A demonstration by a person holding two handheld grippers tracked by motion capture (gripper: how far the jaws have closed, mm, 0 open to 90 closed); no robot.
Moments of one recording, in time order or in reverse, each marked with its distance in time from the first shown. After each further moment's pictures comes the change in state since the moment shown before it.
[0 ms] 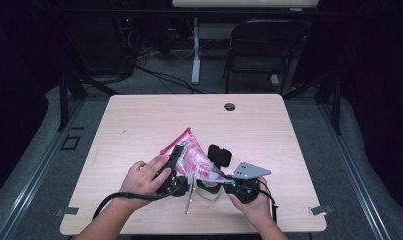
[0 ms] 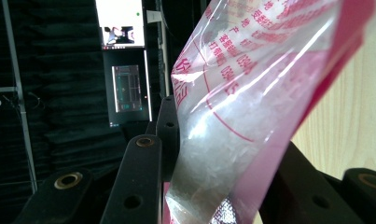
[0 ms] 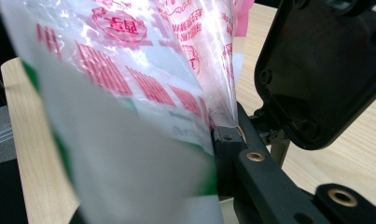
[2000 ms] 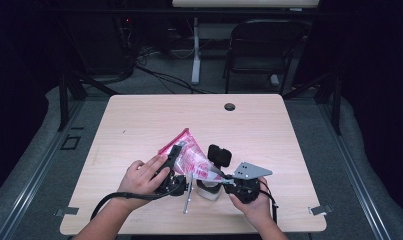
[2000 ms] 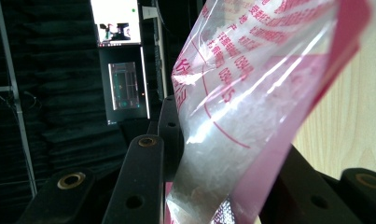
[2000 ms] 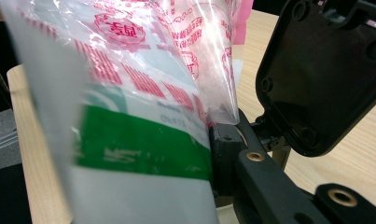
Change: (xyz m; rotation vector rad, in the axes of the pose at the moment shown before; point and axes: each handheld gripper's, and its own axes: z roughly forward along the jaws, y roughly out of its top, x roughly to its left) left arm 0.002 -0.002 -0.001 0.012 -0.011 0.015; right arm 0.001 0.001 -0.002 -0.022 0.003 -0.001
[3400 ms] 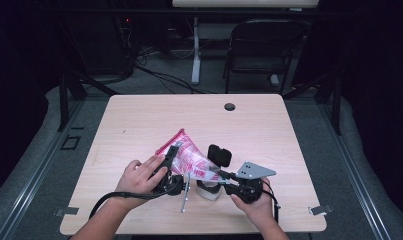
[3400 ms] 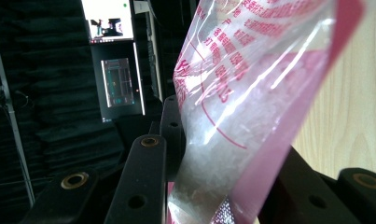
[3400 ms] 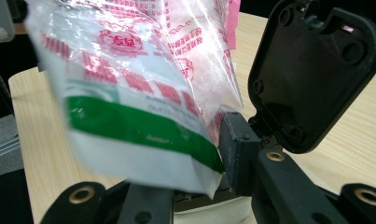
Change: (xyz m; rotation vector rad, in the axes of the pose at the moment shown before) left arm -0.006 -0.009 0.005 0.025 -0.032 0.026; right arm -0.003 0.000 -0.006 -0.021 0.003 0.016
